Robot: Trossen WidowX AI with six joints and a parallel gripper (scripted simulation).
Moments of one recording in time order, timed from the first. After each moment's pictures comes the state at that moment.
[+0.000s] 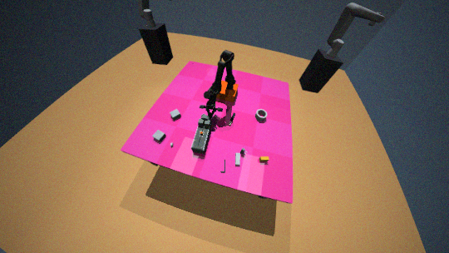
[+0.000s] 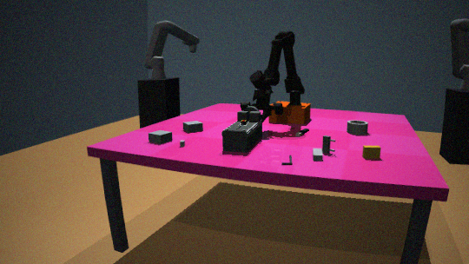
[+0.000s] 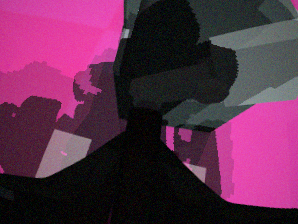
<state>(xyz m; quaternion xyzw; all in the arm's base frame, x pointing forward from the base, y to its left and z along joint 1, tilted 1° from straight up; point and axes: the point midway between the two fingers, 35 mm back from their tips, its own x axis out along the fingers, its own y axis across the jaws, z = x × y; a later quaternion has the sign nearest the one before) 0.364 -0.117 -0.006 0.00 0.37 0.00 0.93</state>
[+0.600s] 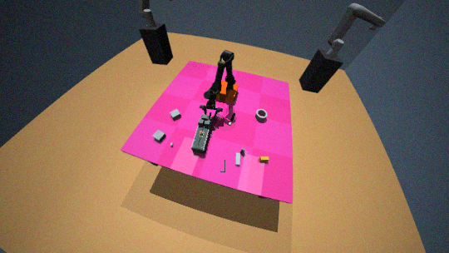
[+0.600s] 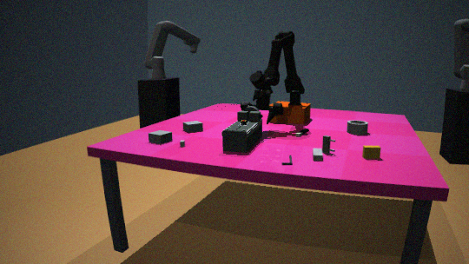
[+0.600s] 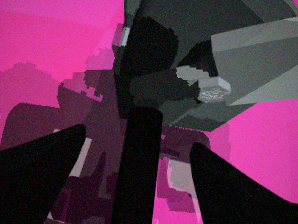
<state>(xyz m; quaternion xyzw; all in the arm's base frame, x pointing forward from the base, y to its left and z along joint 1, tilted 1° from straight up) 0.364 -0.117 -0.006 0.00 0.37 0.00 0.93</state>
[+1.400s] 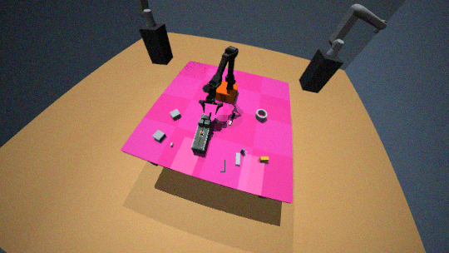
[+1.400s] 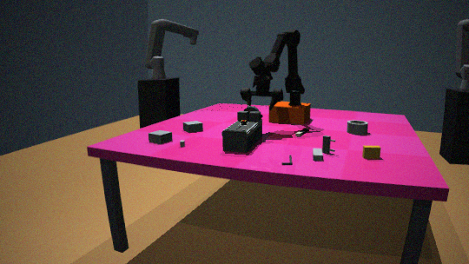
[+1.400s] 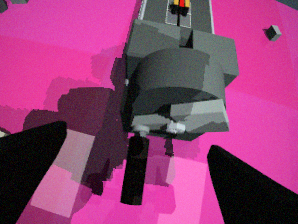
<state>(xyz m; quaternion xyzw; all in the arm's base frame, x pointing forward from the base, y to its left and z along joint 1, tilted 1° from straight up) 0.362 -0.117 0.058 0.01 0.38 0.00 0.92</state>
